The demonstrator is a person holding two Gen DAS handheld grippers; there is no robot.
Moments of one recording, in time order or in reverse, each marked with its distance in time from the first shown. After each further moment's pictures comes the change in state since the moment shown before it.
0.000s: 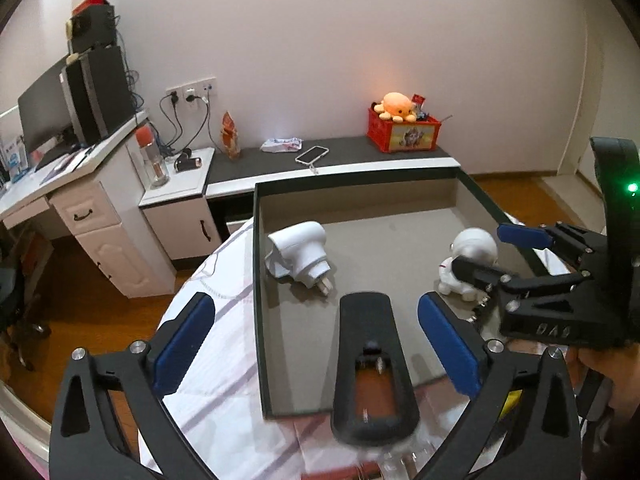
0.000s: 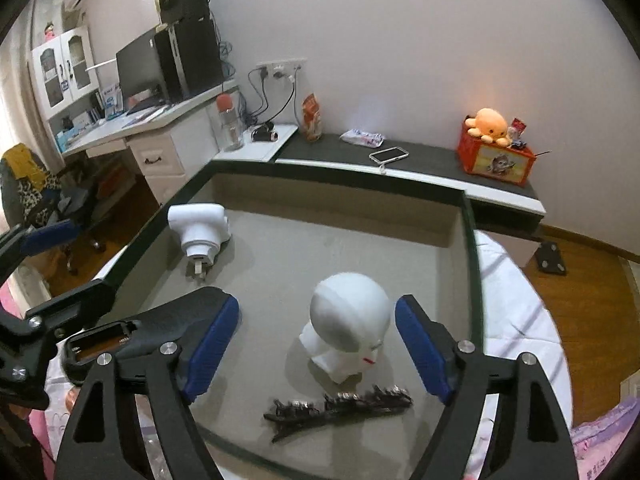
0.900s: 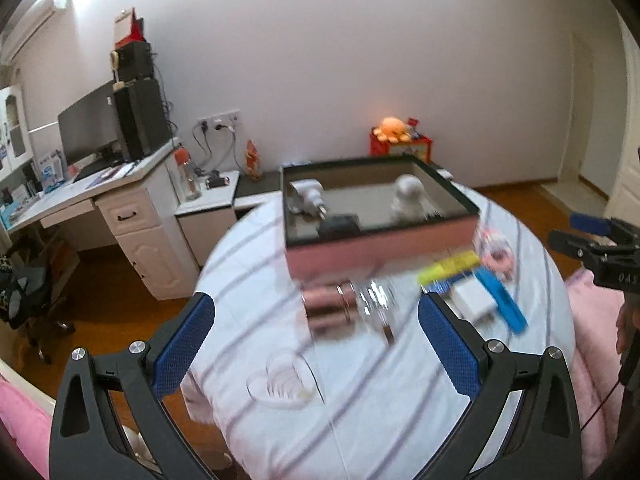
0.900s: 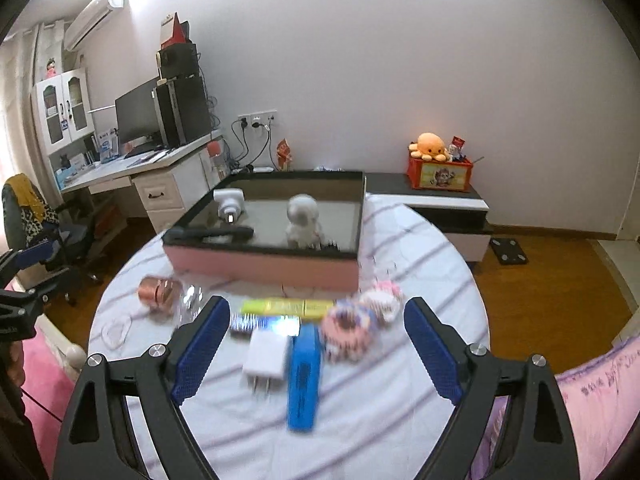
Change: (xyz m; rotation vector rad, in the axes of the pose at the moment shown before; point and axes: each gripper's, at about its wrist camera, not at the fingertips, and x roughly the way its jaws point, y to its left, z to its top) left arm -0.165 -0.032 -0.130 0.042 -0.125 0.063; right arm -0.186 0.004 -0.141 0.079 -0.174 -0.095
